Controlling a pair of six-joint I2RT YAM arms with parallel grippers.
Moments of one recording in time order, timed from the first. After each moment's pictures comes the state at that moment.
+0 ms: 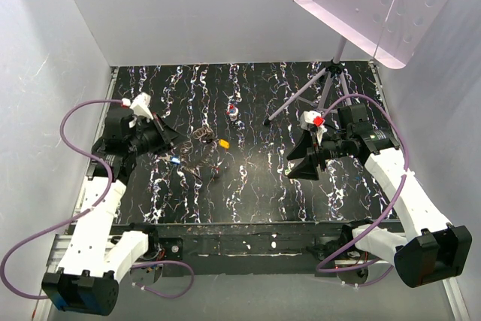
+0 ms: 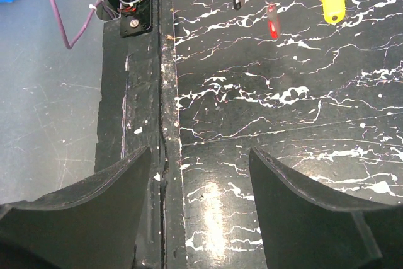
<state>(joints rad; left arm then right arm) -0.09 0.87 0.96 -0.60 0.48 -0.64 0.28 1.10 1.00 -0.90 -1.19 -0.68</state>
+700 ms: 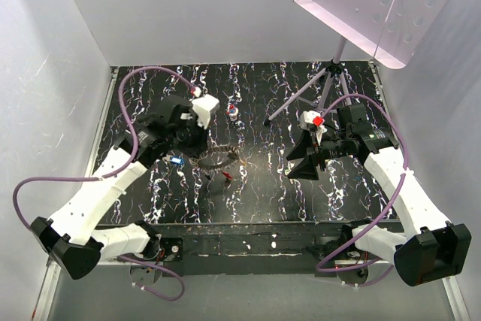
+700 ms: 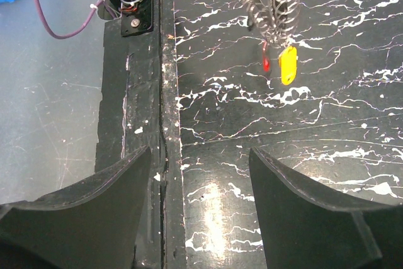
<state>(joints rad) -0.59 1.14 1.30 -0.91 0.12 -0.09 0.28 1.10 1.00 -0.90 -1.19 -0.69</state>
